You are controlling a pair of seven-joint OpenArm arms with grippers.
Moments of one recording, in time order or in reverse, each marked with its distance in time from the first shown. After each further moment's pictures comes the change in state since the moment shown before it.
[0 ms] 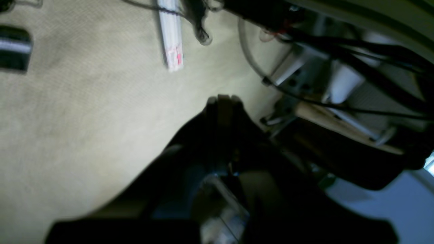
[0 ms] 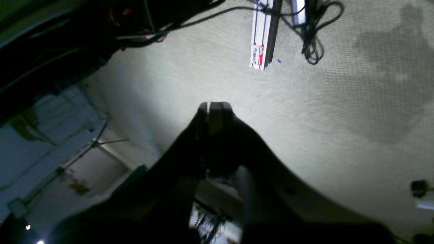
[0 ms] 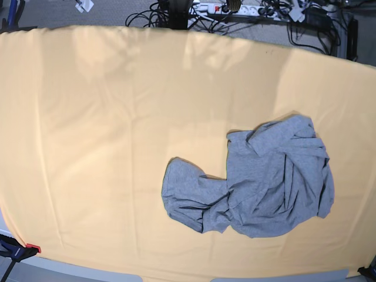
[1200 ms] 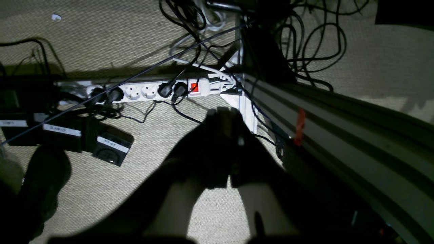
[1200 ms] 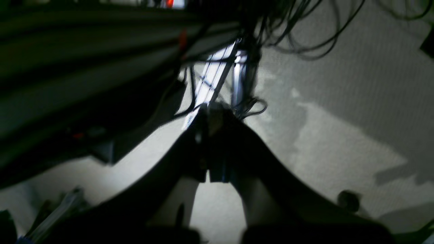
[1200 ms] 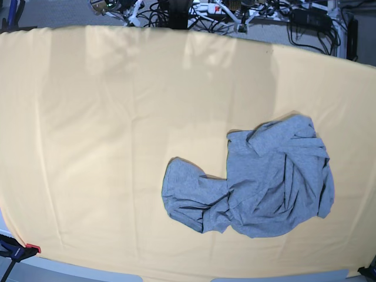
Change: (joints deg) left arm -13.6 22.1 15.2 -19.4 43.2 36.9 -53.1; right arm 16.9 -10.1 -26.7 -15.7 -30.6 -23.1 37.7
